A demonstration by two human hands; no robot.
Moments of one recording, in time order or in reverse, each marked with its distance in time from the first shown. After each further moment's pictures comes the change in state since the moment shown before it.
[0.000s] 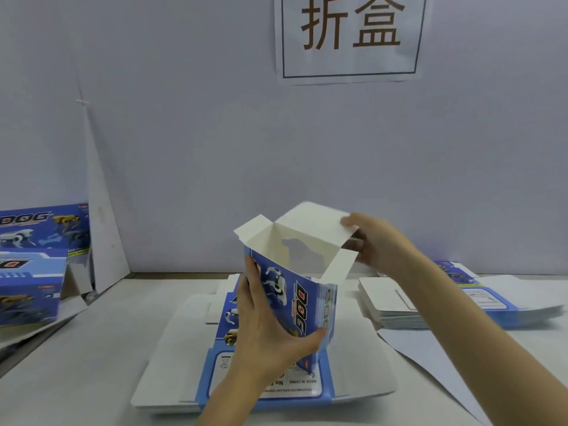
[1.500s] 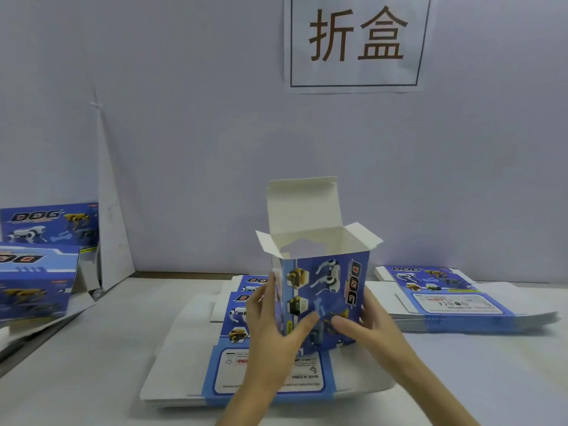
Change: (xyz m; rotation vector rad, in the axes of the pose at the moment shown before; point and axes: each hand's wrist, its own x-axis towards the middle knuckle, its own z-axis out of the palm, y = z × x) left_hand -0.010 -0.003 0.014 -0.301 -0.018 -0.150; right_hand -0.060 0.112 -0.032 -0.311 -0.201 -0.271
